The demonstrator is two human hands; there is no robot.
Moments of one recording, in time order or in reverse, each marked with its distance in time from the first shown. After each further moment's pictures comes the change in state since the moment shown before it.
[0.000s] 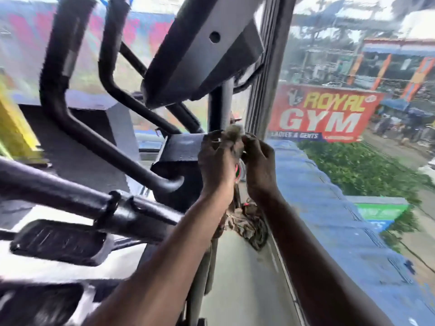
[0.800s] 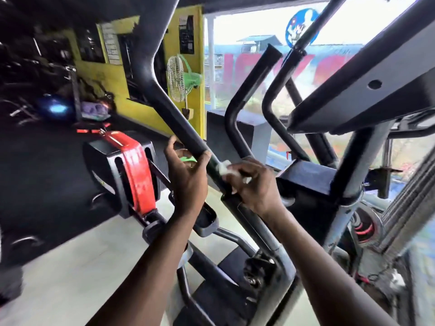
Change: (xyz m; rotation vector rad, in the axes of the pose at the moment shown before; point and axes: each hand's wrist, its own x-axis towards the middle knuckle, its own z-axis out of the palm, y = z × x) left_hand -0.044 0.112 -0.191 0.629 0.750 0.650; right_hand -0.052 -0.003 0.147 -0.190 -0.729 -0.436
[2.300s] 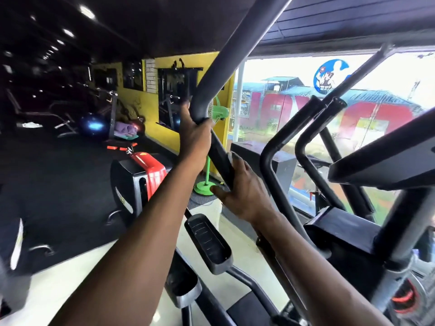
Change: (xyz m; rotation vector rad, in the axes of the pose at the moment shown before) left_hand 0.147 0.074 -0.022 -0.070 0.012 0.007; right_hand 0.074 -0.067 0.067 -0.342 -0.256 -0.069
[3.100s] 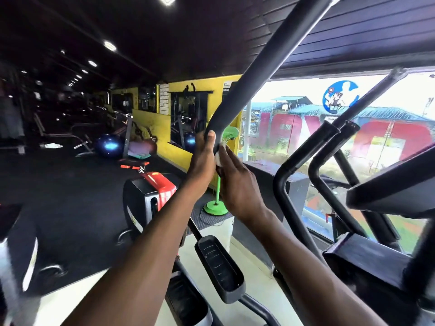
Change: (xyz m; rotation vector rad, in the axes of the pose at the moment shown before) left_hand 0.013 0.002 -0.012 -0.016 -0.151 0.000; right_hand 0.057 -0.035 0.002 0.049 0.132 -0.235
